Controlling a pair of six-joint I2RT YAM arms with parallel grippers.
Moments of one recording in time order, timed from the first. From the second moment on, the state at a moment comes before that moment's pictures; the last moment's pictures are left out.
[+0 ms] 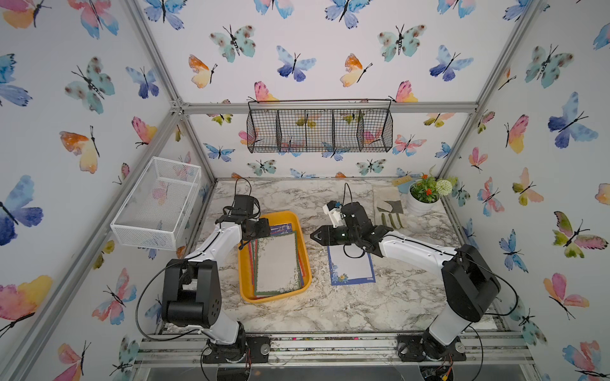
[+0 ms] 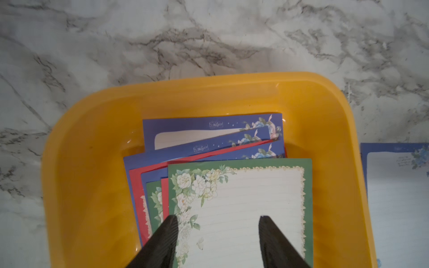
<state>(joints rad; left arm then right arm) -0.10 1.58 1.08 -0.55 0.14 -0.22 0.76 1.72 1.14 -0.04 -0.43 0.59</state>
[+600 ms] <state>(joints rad) -0.11 1.68 1.08 -0.64 0.06 -0.19 0.81 1.82 1.16 -0.02 -0.45 0.61</state>
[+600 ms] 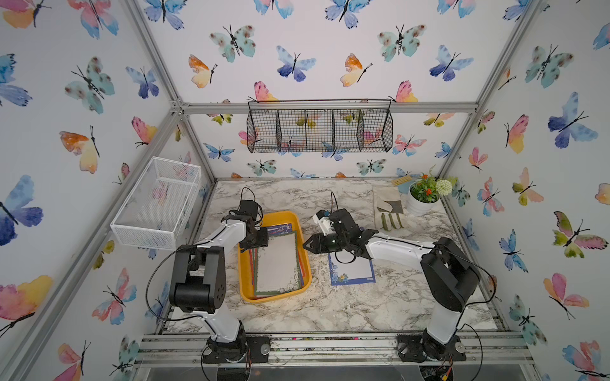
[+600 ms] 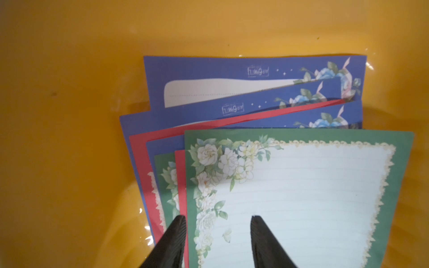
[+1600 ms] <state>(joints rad) -0.13 1.73 1.08 -0.67 0.02 -0.17 0.84 1.82 1.16 -0.02 -0.45 0.61</state>
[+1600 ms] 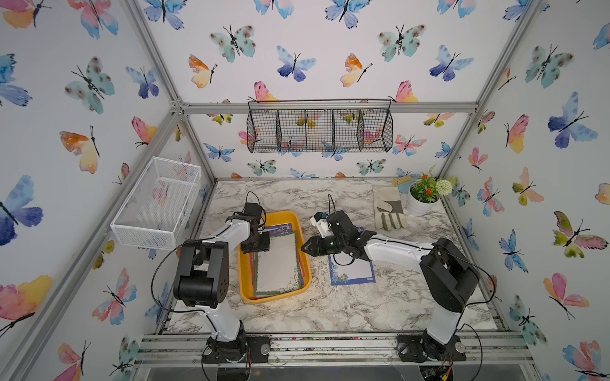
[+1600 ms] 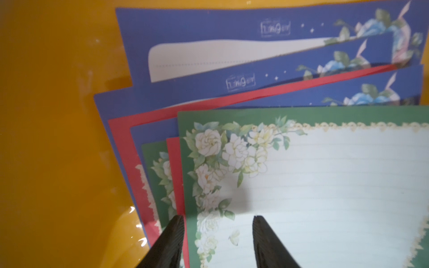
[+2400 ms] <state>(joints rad) -0.15 1.77 1.10 -0.69 0.02 -0.17 0.85 1.85 1.19 -0.08 -0.38 0.59</state>
